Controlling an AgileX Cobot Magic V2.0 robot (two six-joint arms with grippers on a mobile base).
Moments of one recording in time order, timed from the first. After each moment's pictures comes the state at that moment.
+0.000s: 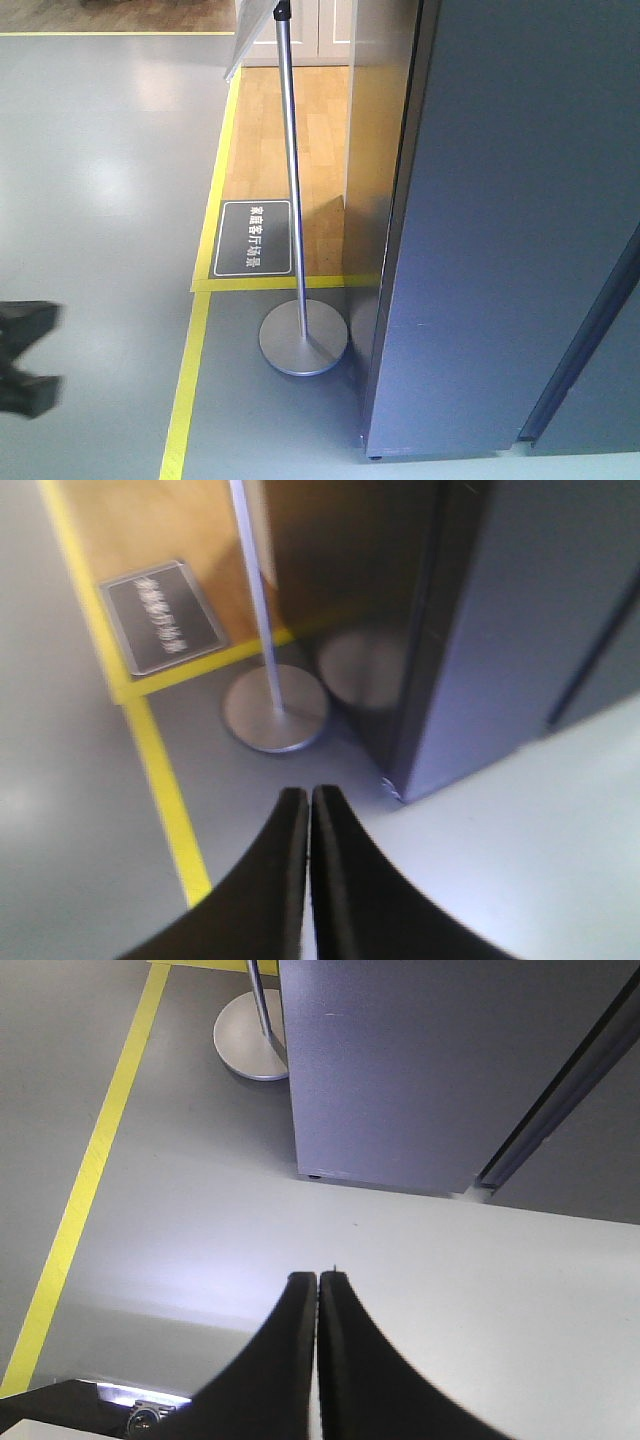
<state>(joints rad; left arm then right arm) -0.28 0.78 -0.61 -0.13 0.52 0.13 0.04 0.48 -0.52 0.09 0.97 -0.16</state>
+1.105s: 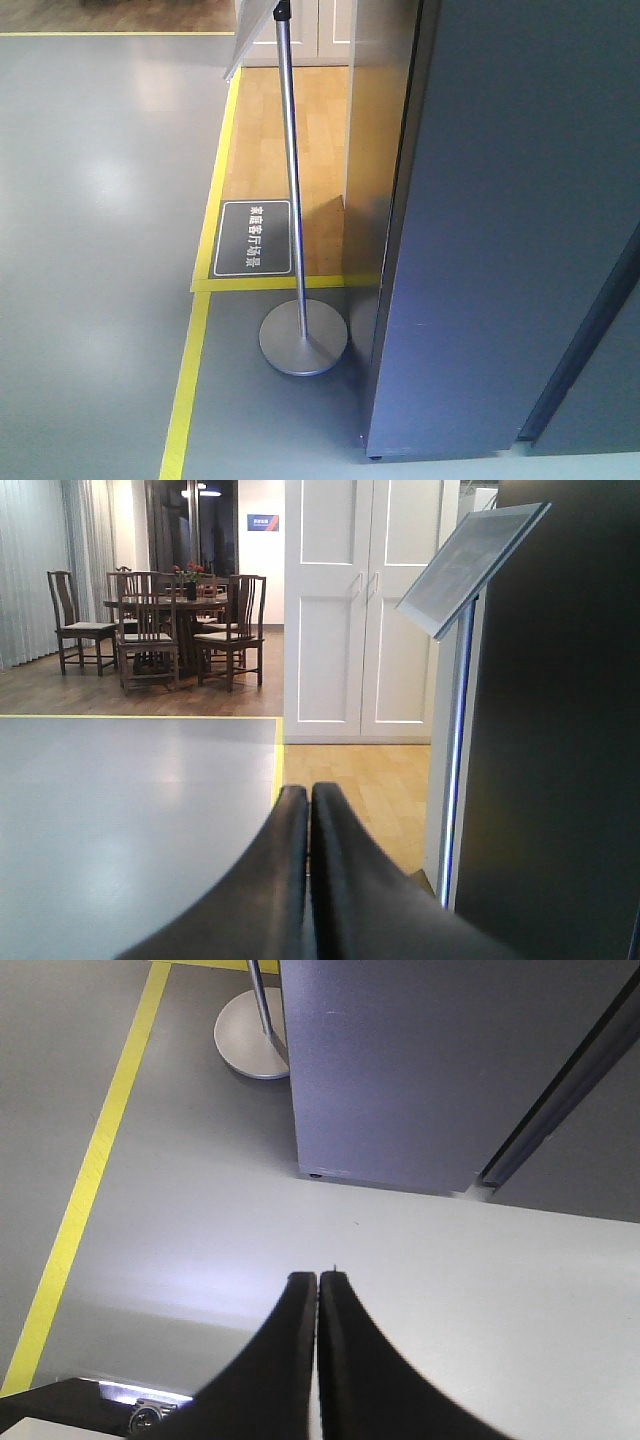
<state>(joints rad) 0.01 -0.01 0.03 -0.20 0.00 0.12 0.04 0.48 -0.52 0.09 0.98 -0.16</state>
